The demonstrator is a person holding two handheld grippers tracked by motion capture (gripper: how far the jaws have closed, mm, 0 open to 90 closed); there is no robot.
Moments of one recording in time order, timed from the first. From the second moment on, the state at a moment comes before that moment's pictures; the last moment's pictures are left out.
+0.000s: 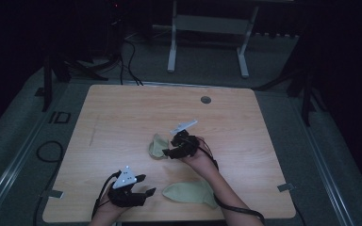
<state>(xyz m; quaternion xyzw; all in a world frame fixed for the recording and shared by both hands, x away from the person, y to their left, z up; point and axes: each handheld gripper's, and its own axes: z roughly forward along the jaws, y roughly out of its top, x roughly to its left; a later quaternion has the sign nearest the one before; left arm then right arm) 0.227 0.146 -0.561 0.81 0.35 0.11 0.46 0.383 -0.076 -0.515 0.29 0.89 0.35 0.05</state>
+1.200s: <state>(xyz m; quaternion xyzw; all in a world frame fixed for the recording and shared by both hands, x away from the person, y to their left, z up) 0.230 0.156 -0.561 0.78 0.38 0.12 0.47 0.393 -0.047 -0.507 0.30 0.90 0.30 0.13</state>
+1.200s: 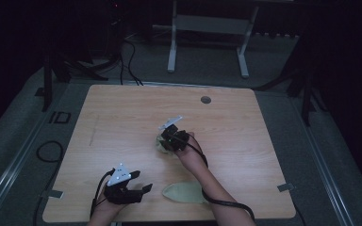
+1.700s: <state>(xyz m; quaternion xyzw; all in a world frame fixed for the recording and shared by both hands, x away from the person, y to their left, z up) 0.231 0.153 -0.564 0.78 0.38 0.11 0.48 0.353 -0.118 -0.501 0.31 0.88 0.32 0.15</state>
